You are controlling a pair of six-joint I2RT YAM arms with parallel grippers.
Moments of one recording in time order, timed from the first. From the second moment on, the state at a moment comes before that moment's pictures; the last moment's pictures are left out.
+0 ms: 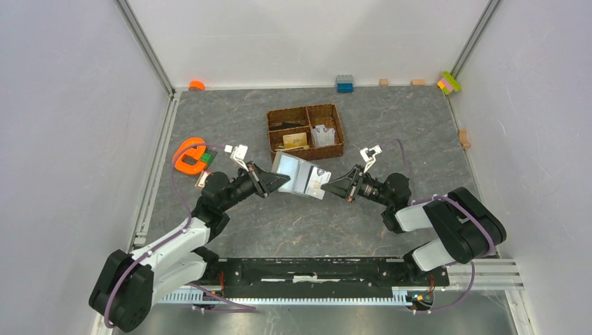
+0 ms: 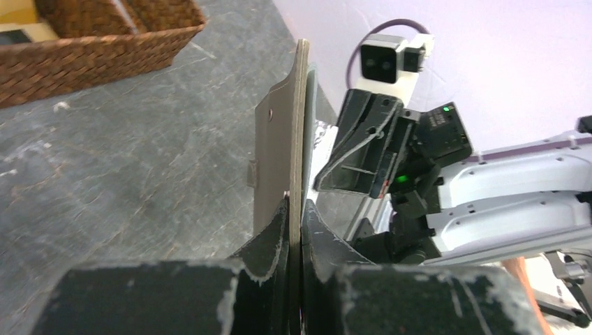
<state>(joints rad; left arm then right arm) -0.49 0.96 0.30 0.67 0.45 -0.86 0.45 1.49 0.23 1.37 -0.72 0.91</state>
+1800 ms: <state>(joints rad) -0.49 0.66 0.29 0.22 0.08 -0.77 0.37 2.07 1.67 -0.32 -0.27 0.25</state>
